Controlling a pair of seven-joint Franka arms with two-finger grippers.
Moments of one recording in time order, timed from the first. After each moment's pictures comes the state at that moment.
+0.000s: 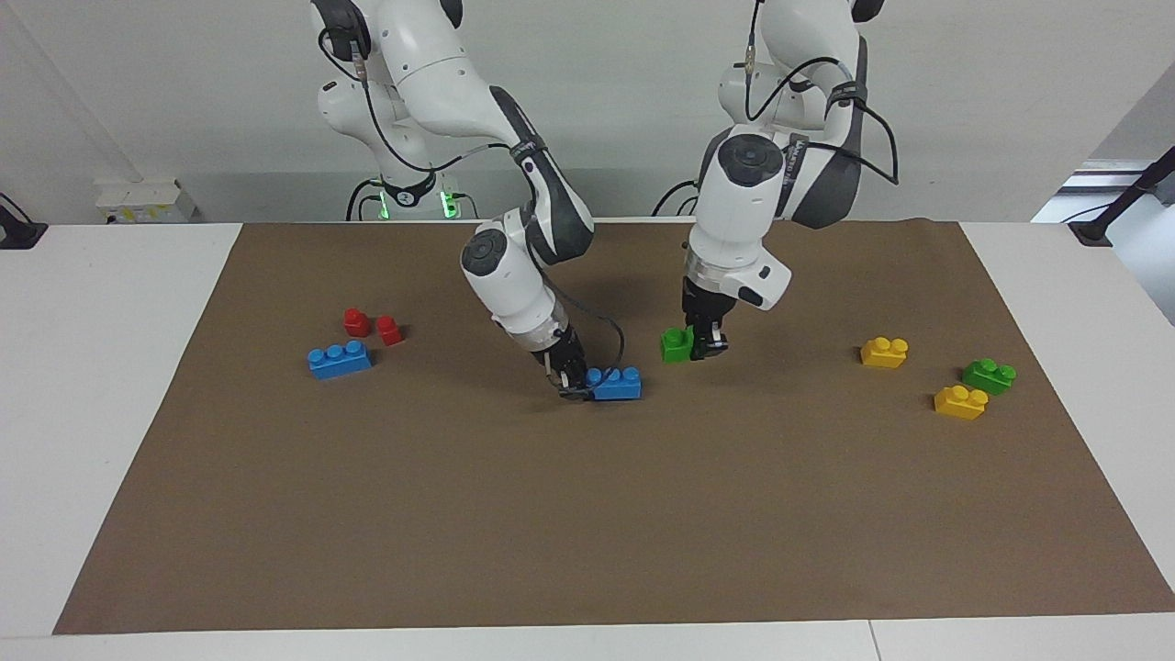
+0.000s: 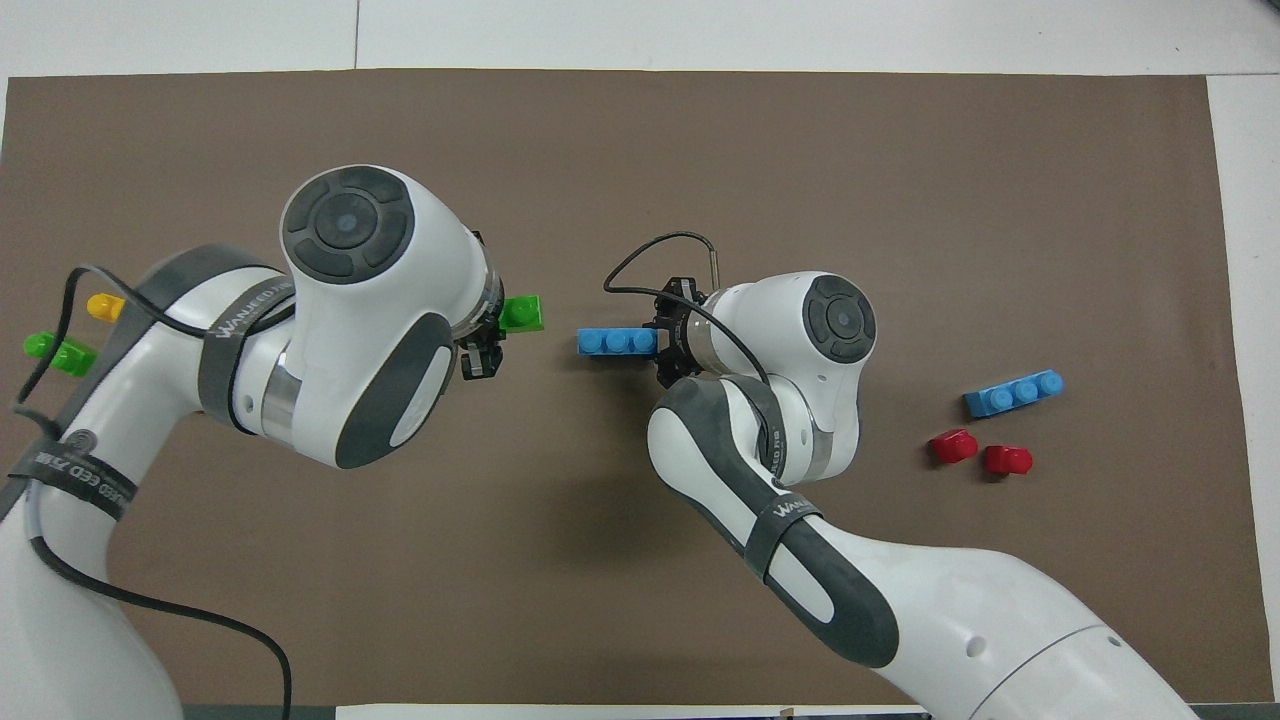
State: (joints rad) left arm -0.41 0.19 -0.06 -1.77 0.02 2.00 -2.06; right arm 0.51 0.42 0.00 -1.90 0.57 2.54 1.60
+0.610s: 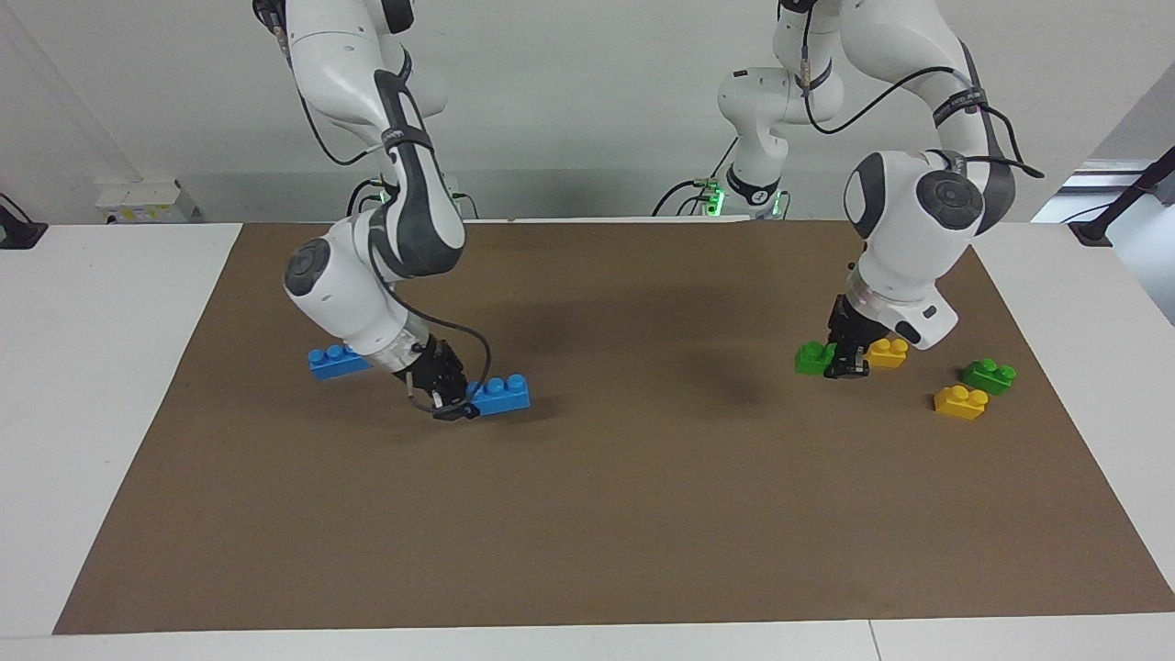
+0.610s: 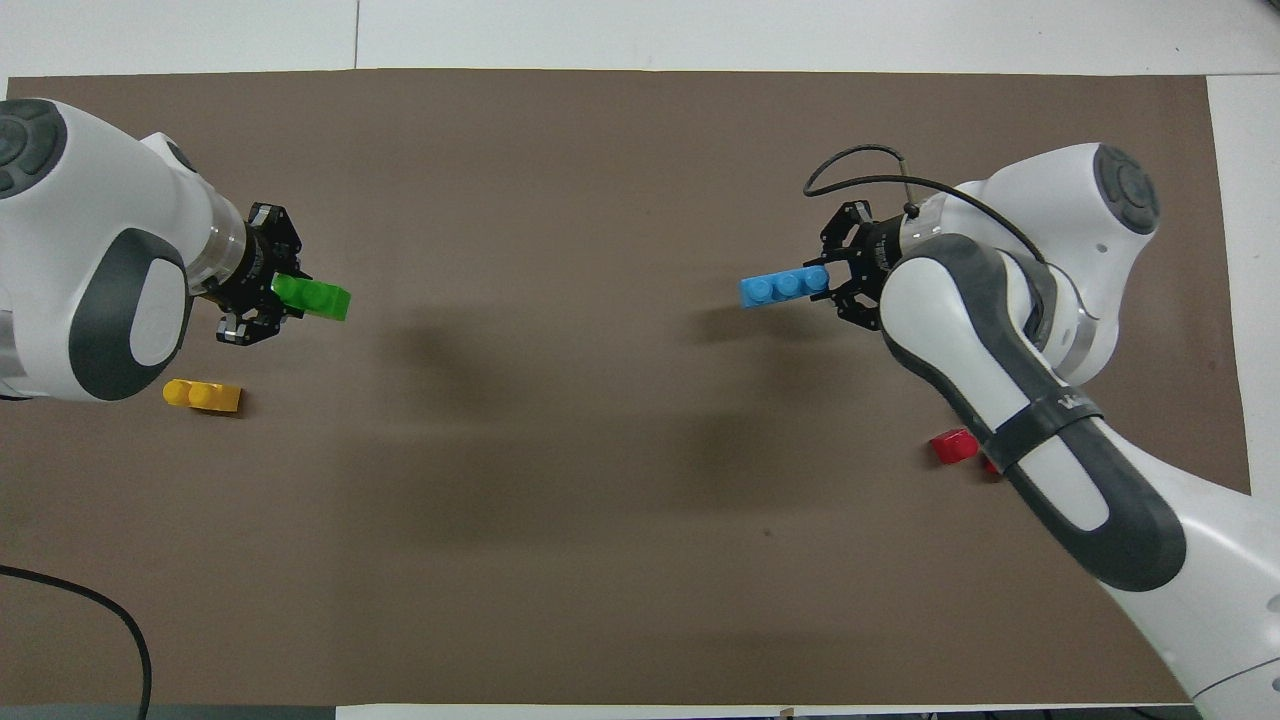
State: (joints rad) left arm -0.07 0.19 -0.05 -1.81 0.02 1.98 -1.38; right arm 0.15 0.34 -0.01 -1.84 0.51 2.22 1.17
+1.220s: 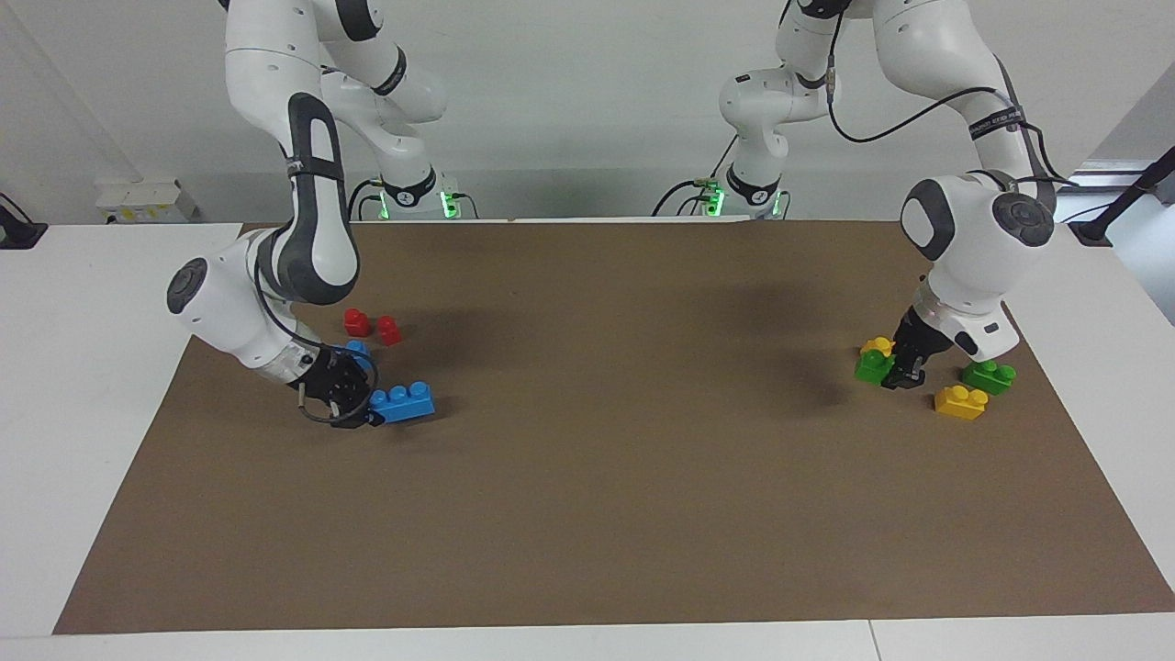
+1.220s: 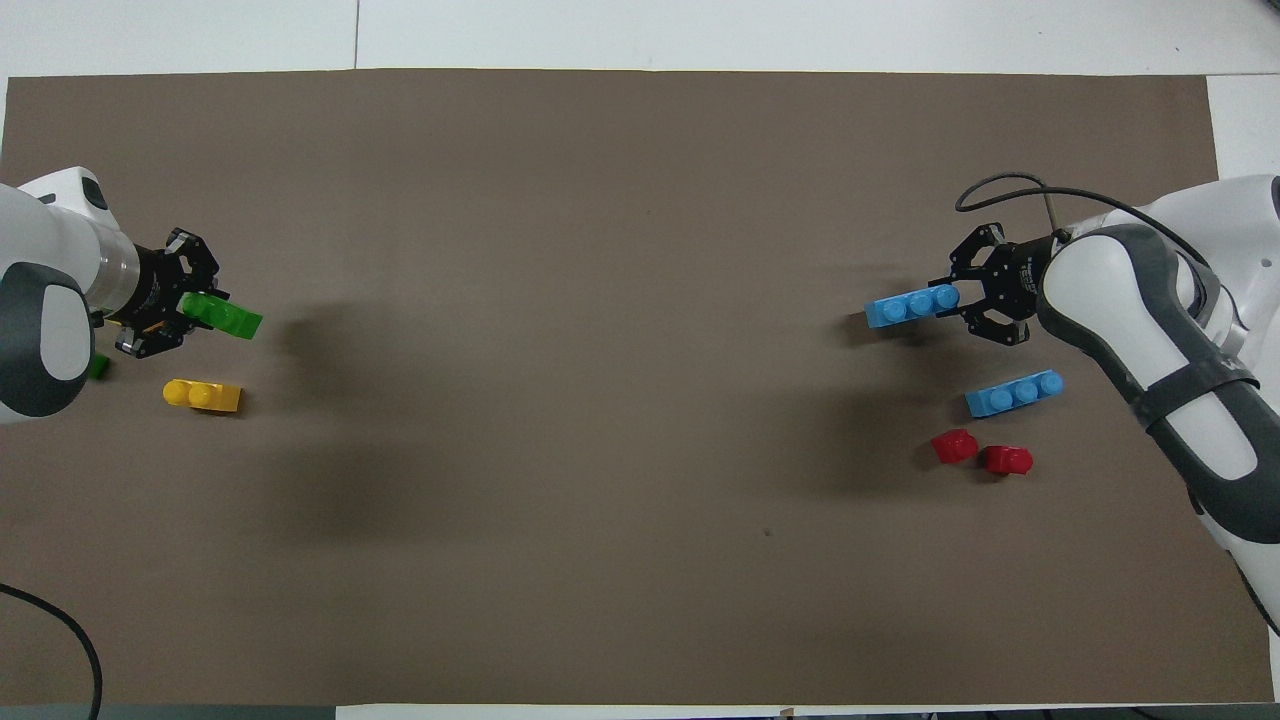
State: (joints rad) left arm 0.11 0.22 -0.05 -1.92 0.01 2.18 -1.02; right arm -0.06 0.34 -0.01 -1.93 0.50 2.20 0.93
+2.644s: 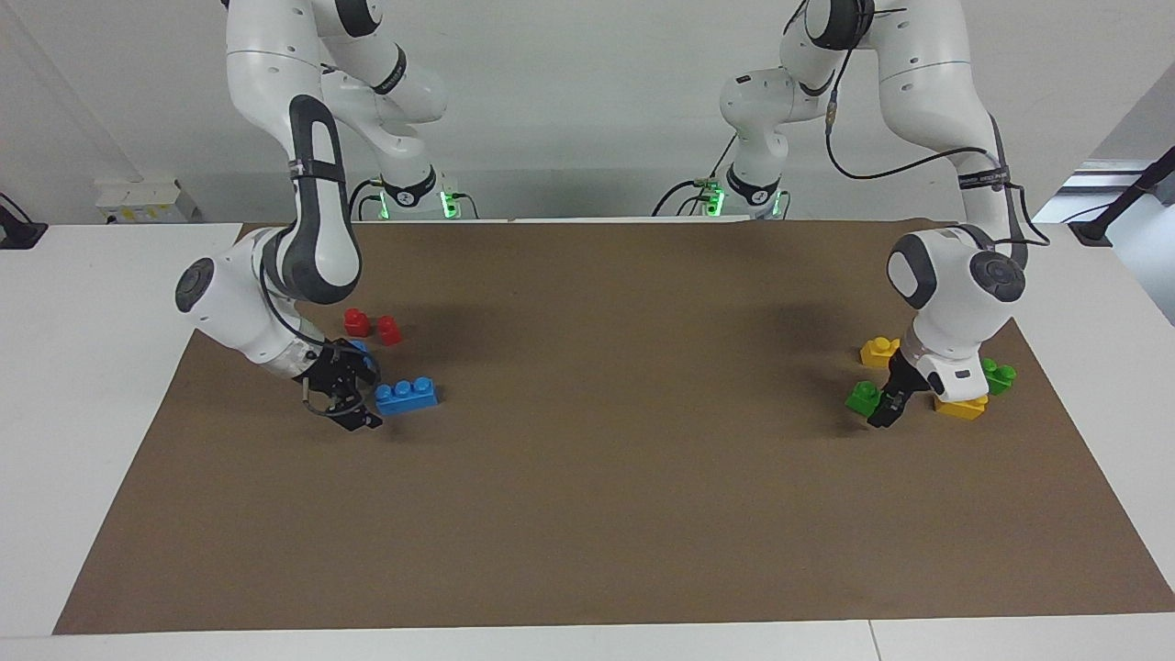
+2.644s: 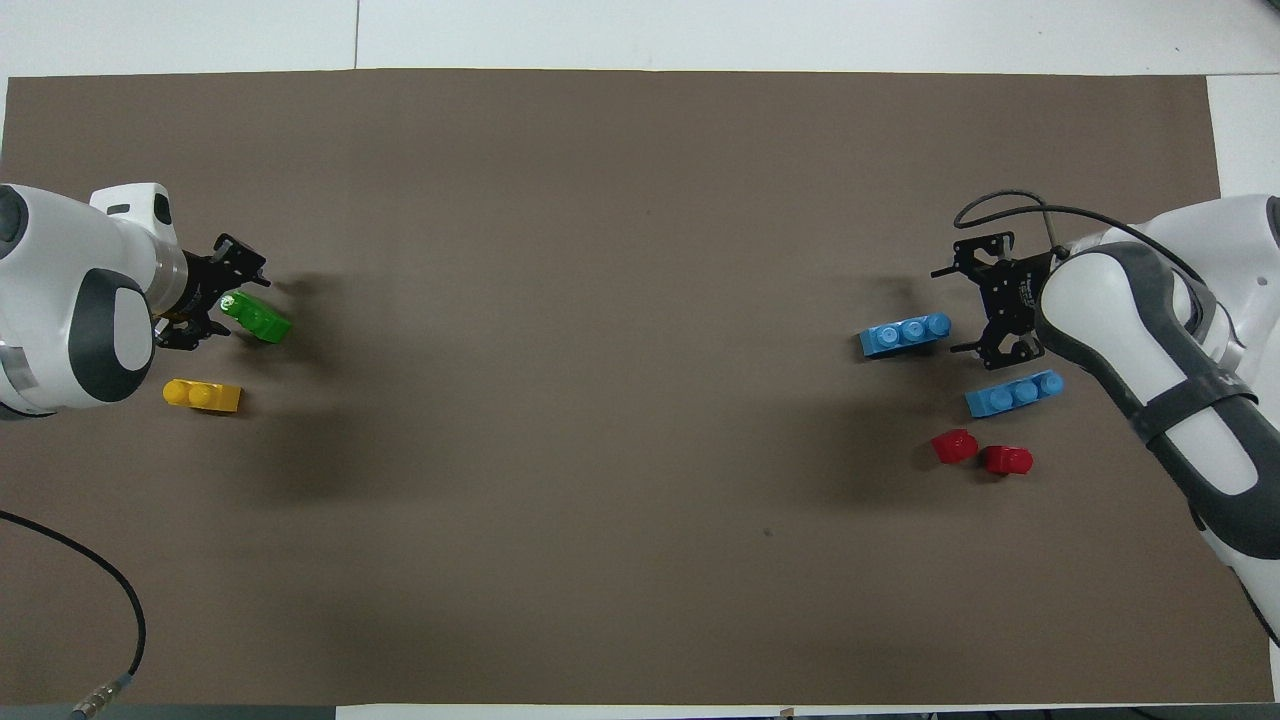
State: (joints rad) left arm 0.11 0.35 -0.06 -1.92 0.01 2.32 -0.79; right arm -0.06 0.30 -0.01 -1.97 0.50 2.22 0.93
